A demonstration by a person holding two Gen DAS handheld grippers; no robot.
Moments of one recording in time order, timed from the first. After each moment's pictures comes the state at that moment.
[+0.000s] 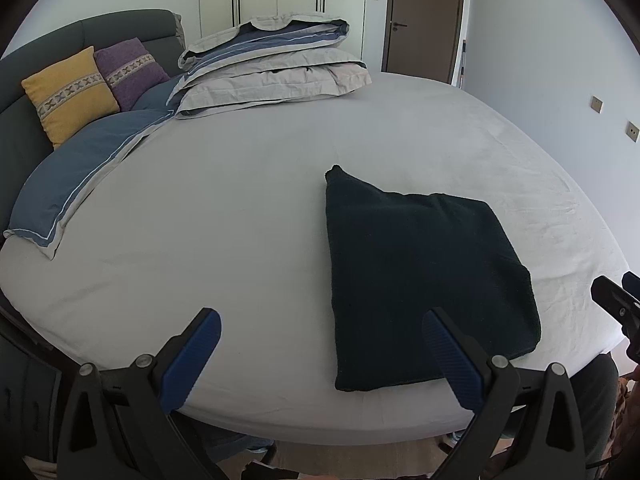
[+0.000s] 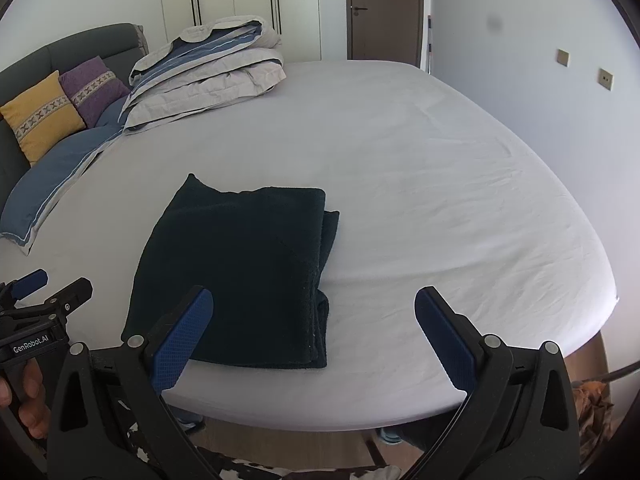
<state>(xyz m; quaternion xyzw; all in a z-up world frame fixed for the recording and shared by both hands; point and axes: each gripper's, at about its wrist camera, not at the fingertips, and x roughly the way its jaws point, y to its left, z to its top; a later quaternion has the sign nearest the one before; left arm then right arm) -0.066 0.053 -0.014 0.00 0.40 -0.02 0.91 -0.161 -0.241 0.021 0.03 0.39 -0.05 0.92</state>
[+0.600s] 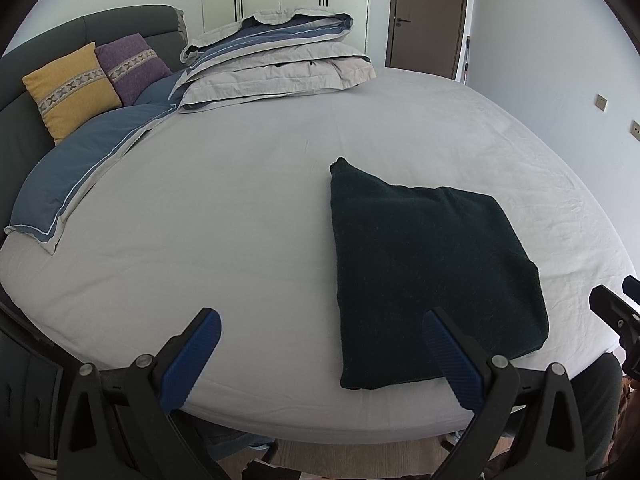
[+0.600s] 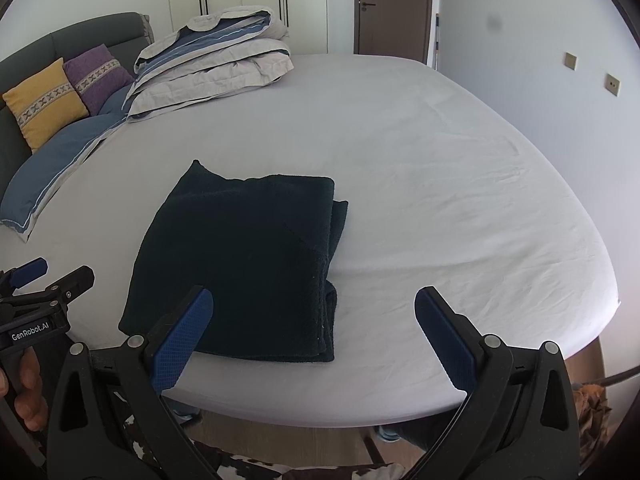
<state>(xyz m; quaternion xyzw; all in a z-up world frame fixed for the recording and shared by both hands) -0.064 0.055 -0.020 0.00 0.41 -0.01 0.91 -0.156 -0.230 0.011 0.02 0.40 -0.04 0.92</state>
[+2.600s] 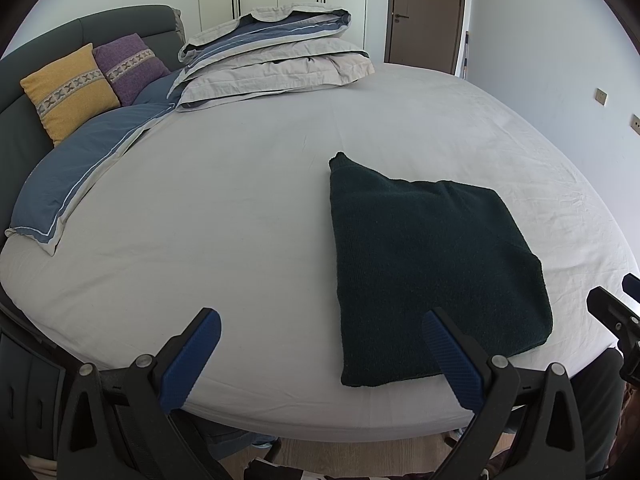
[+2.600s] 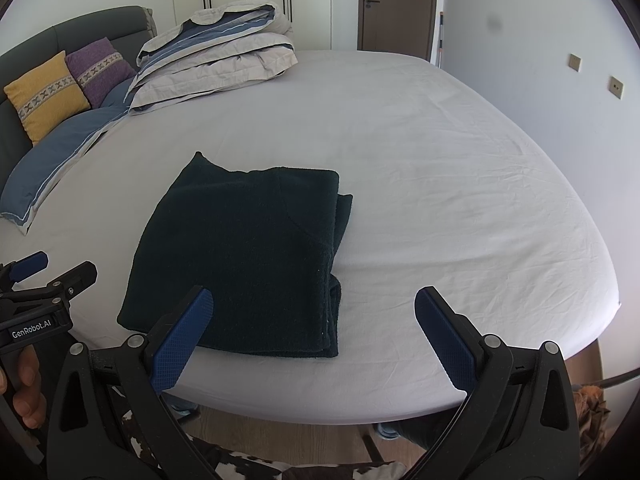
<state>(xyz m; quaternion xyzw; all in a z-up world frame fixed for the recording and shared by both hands) -0.066 0.053 -0.024 0.00 0.41 -0.01 0.91 -0.158 -0.225 0.007 0.02 0.40 -0.04 0.91</state>
